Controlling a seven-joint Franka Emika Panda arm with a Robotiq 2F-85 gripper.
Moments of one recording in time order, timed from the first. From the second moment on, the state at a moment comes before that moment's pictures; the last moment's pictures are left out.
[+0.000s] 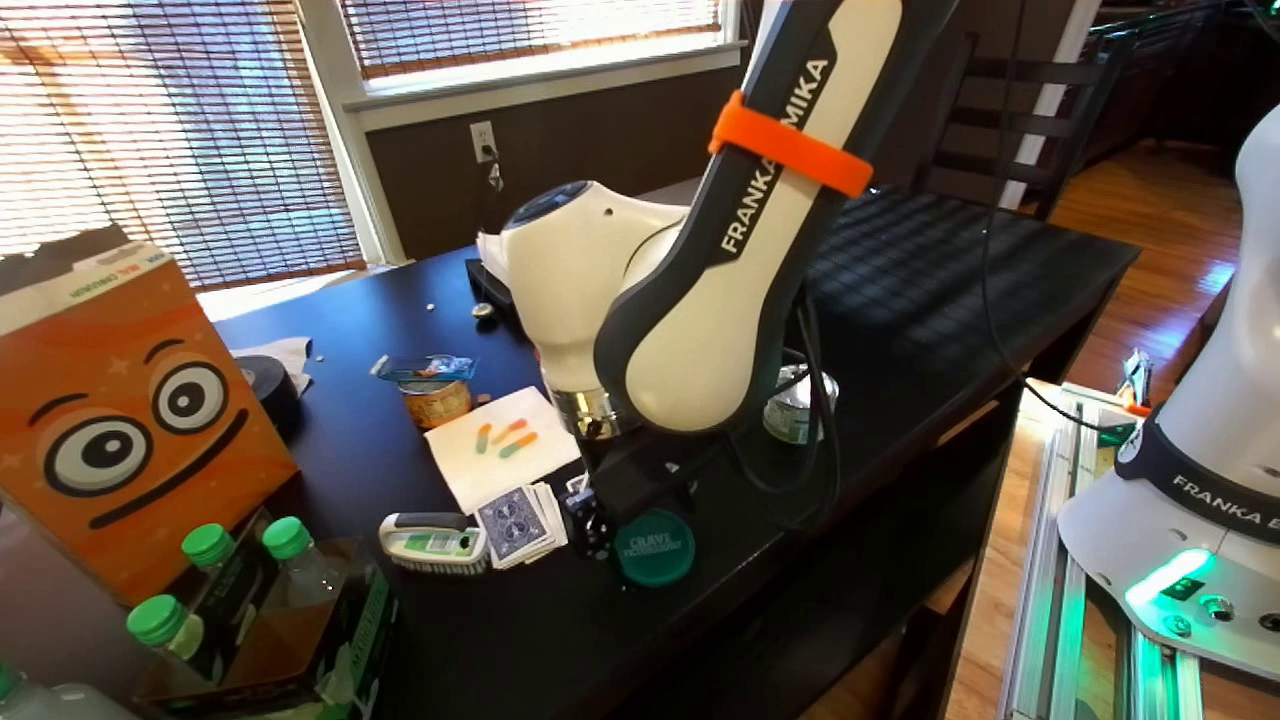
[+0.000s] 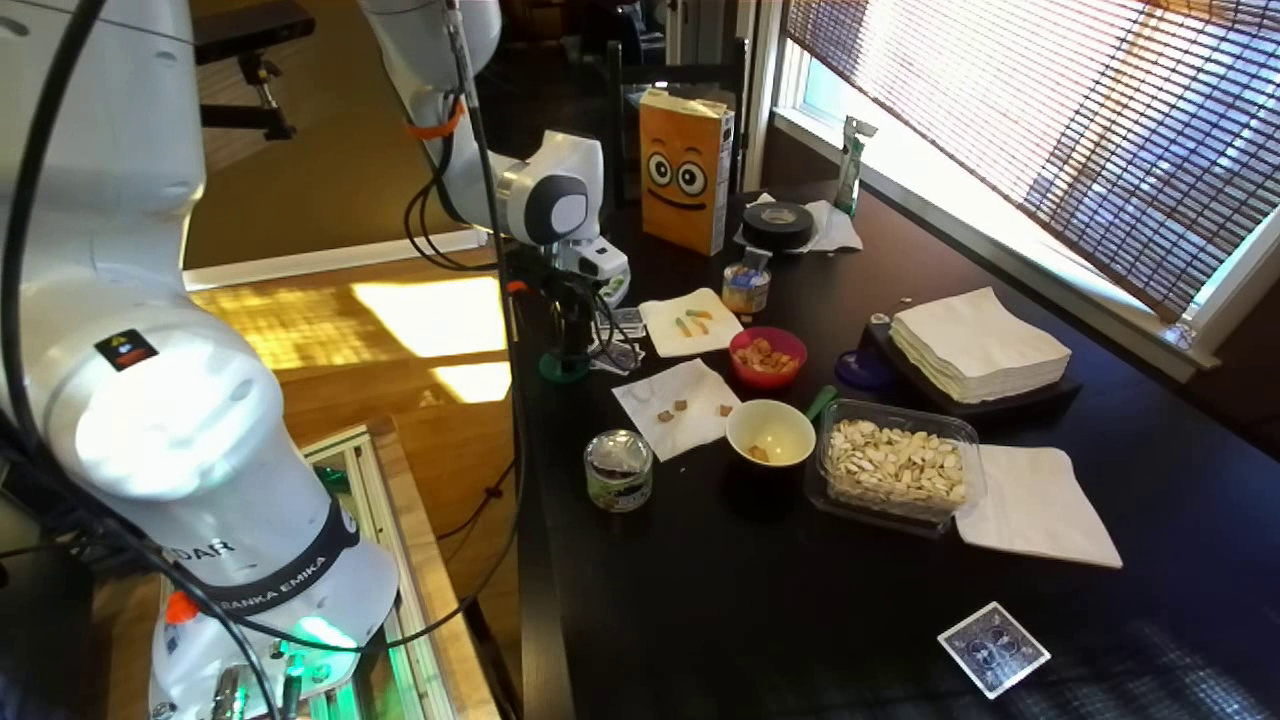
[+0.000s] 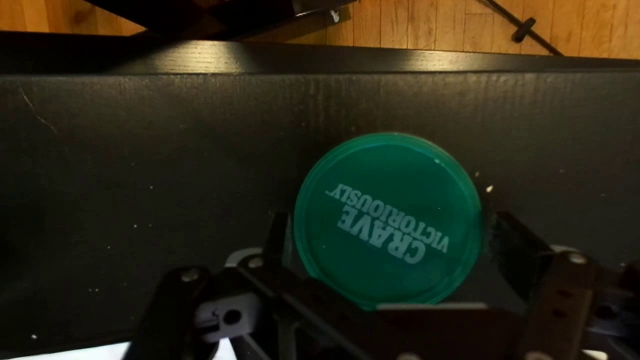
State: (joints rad) arm 0.44 0.40 0.09 -2.34 0.01 2.55 0.82
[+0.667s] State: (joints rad) arm 0.44 0.44 0.08 -2.29 -0.01 2.51 0.91
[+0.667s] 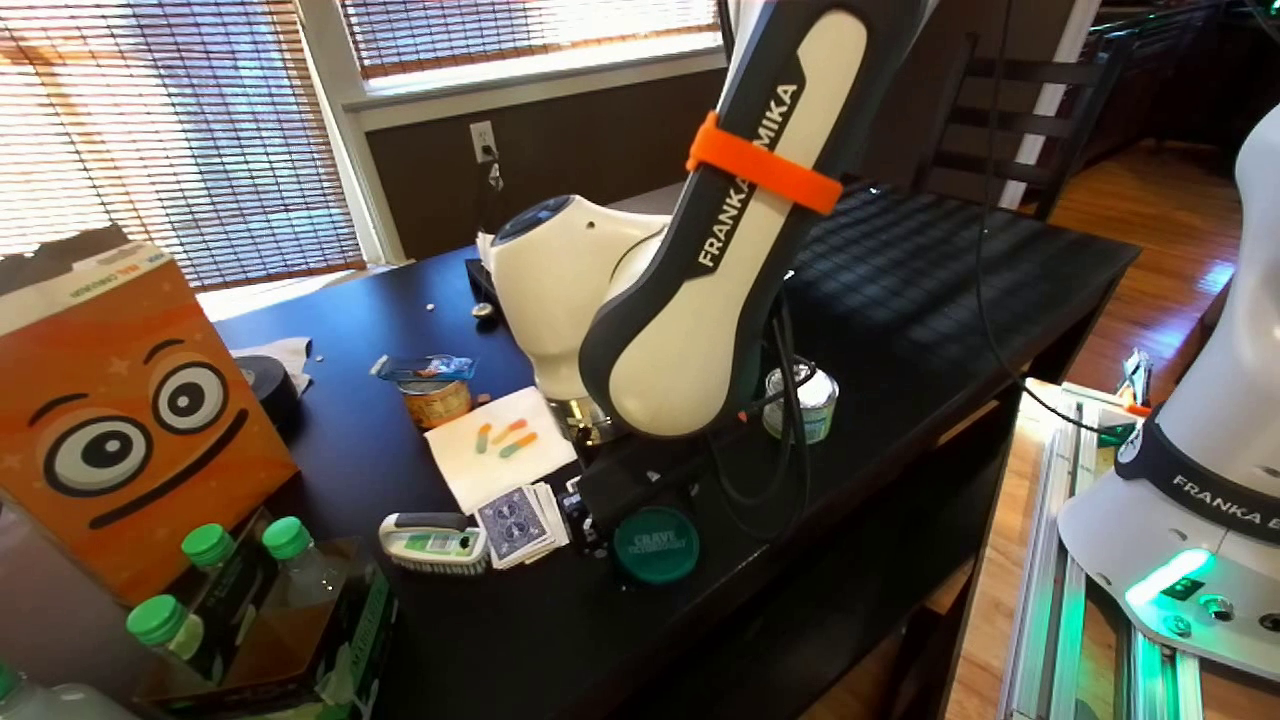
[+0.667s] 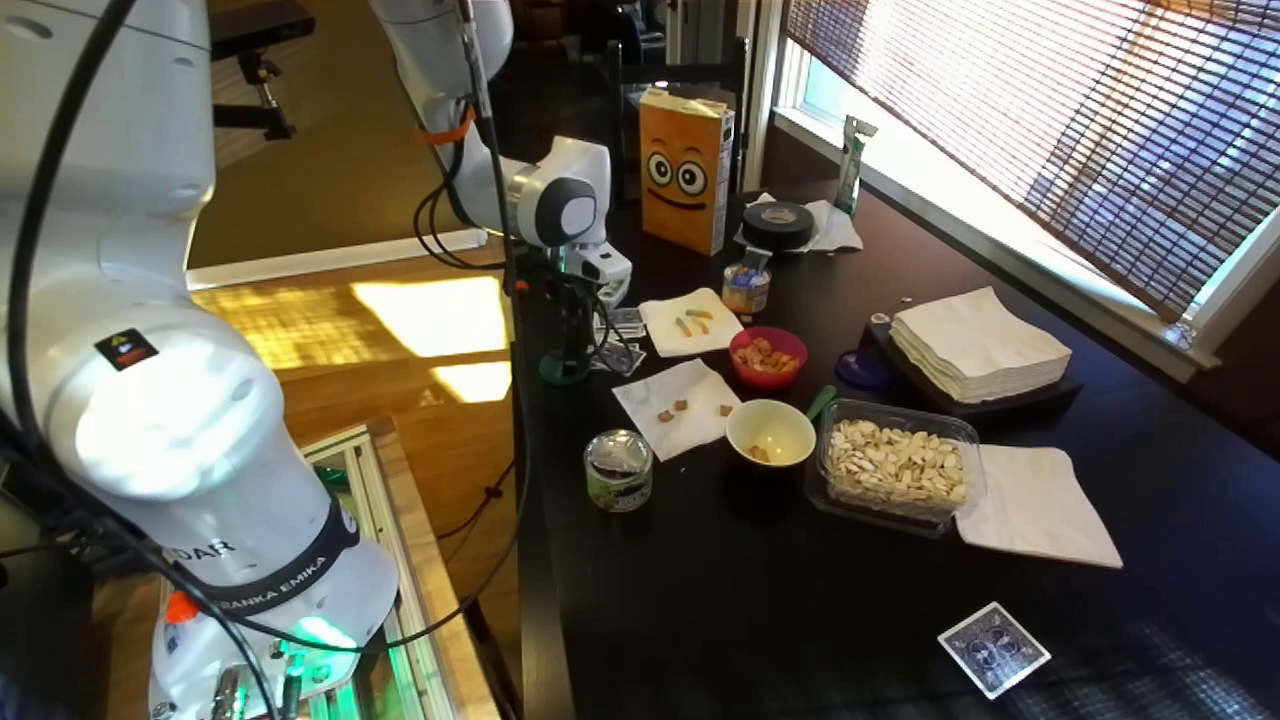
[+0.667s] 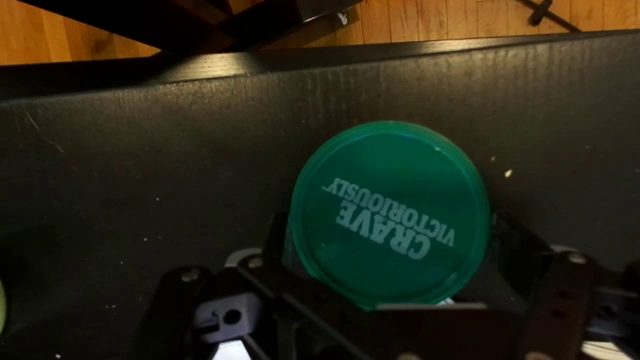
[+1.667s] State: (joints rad) arm 0.44 0.48 0.08 -2.23 -0.02 2.47 0.93
